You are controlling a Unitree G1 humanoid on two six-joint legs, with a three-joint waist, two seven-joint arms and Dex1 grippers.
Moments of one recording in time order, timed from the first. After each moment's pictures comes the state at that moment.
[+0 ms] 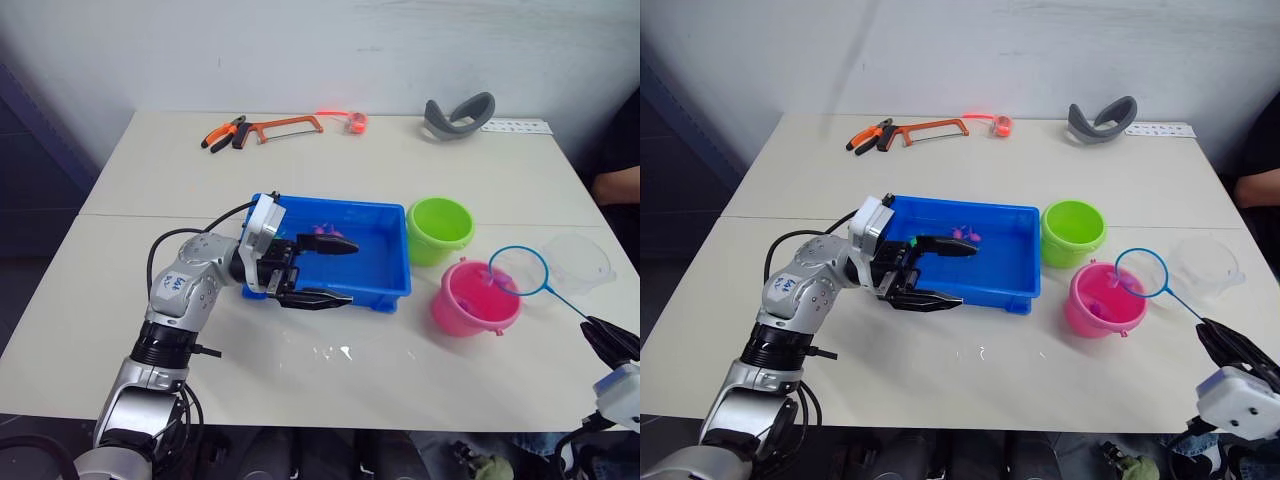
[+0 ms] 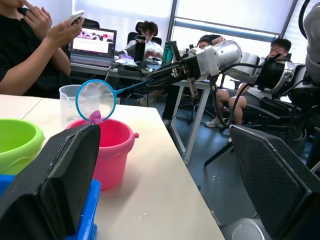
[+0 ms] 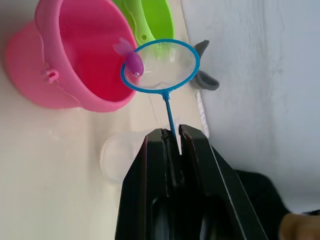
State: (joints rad) left arm -0.64 0.40 -0.10 0.06 -0.60 0.40 -1.30; right arm 0.56 -0.56 -0.83 -0.40 -0.27 -0.60 0.63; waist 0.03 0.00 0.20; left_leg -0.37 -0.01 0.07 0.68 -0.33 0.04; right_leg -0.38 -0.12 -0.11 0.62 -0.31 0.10
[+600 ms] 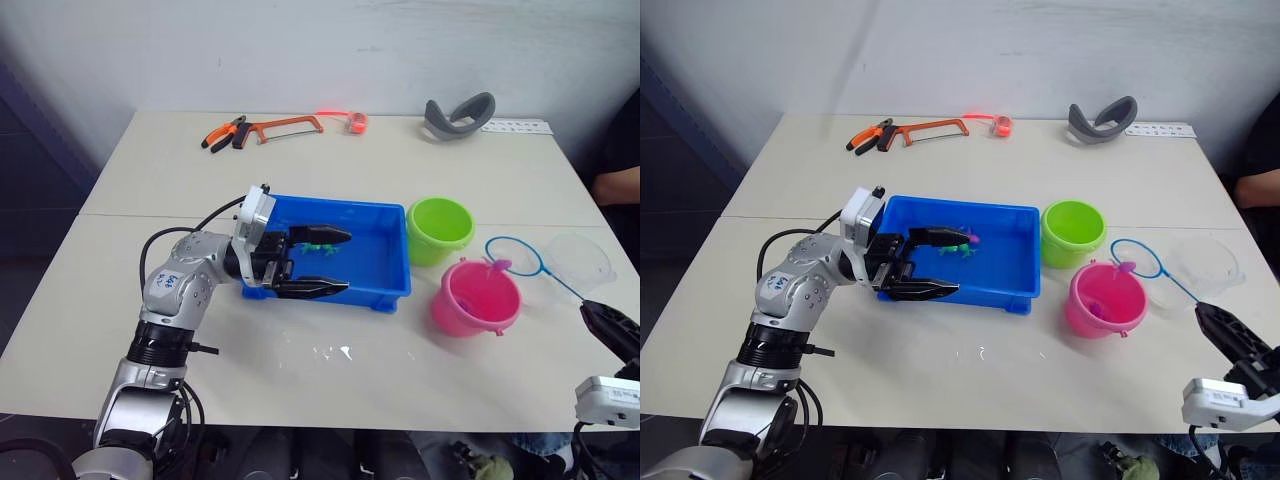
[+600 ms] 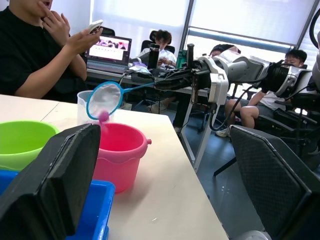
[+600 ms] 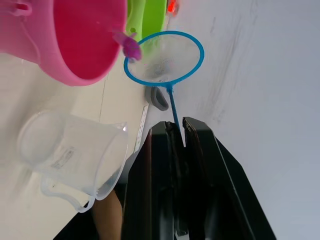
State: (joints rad) left arm -0.64 0.40 -0.06 0.06 -0.62 0.44 -1.27; right arm 0.57 -0.69 -0.87 -0.31 -0.67 -0.85 0.28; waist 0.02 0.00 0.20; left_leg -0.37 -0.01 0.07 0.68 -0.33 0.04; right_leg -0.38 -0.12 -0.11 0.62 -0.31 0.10
